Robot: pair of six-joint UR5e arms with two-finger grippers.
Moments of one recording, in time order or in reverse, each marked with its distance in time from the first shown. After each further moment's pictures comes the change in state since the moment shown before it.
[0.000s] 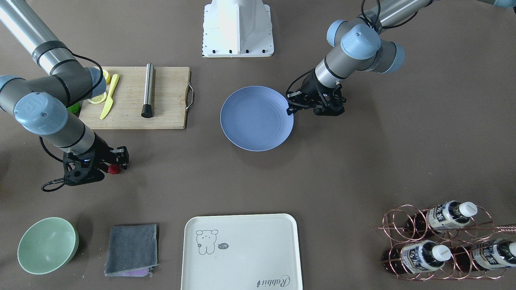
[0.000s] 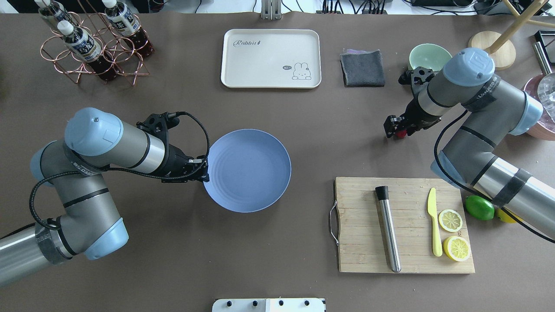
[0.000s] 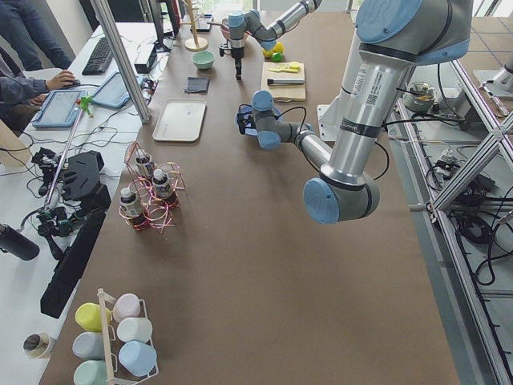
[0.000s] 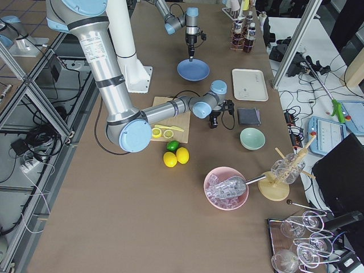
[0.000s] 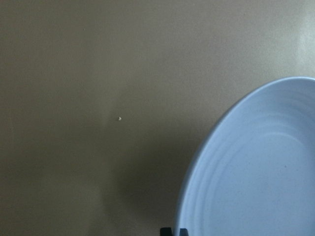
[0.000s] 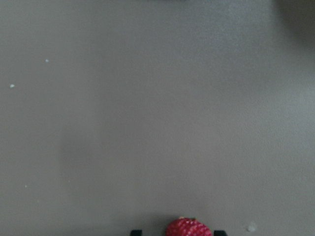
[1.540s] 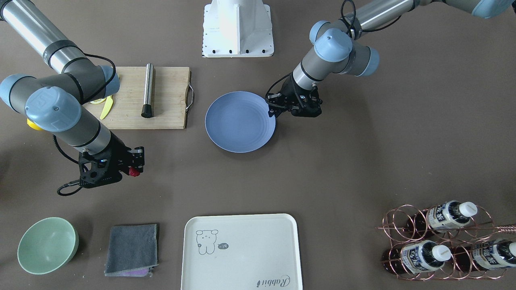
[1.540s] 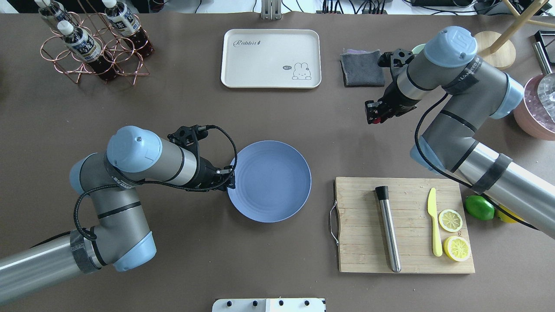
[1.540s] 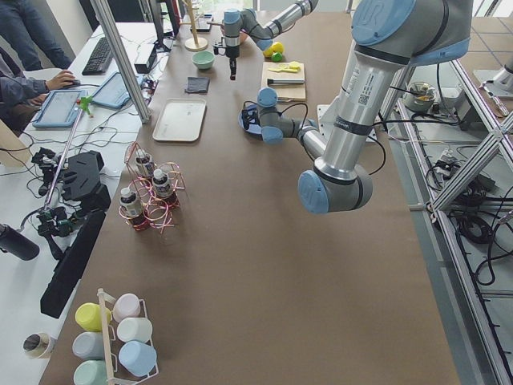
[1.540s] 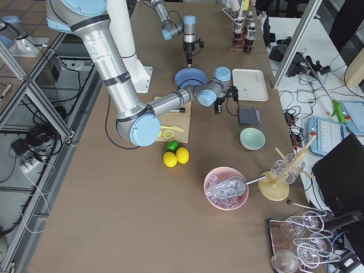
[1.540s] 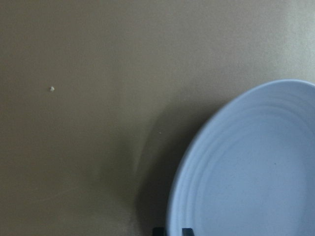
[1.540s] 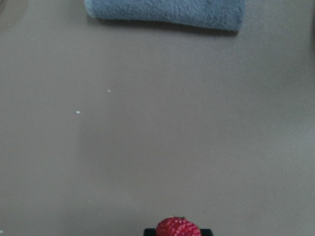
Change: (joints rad) left arm 0.061 -0.085 0.074 0.001 0.077 -0.001; right arm -0.005 0.123 0.014 -0.034 0.017 0.066
